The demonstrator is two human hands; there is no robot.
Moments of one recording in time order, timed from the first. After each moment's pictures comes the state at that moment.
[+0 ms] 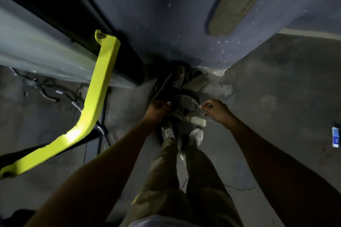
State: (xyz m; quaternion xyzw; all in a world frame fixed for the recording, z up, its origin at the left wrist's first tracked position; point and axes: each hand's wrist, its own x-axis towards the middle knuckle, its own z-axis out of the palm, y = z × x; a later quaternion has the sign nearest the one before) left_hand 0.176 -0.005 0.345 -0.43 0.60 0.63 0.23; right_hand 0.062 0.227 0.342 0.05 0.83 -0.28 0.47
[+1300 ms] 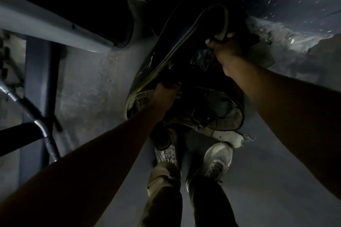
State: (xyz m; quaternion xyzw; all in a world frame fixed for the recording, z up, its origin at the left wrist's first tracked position) left_hand 0.088 -0.022 -0.161 -0.54 0.54 0.61 0.24; right_hand -0.100 0.082 -0.192 0.17 0.80 -0.44 0.36
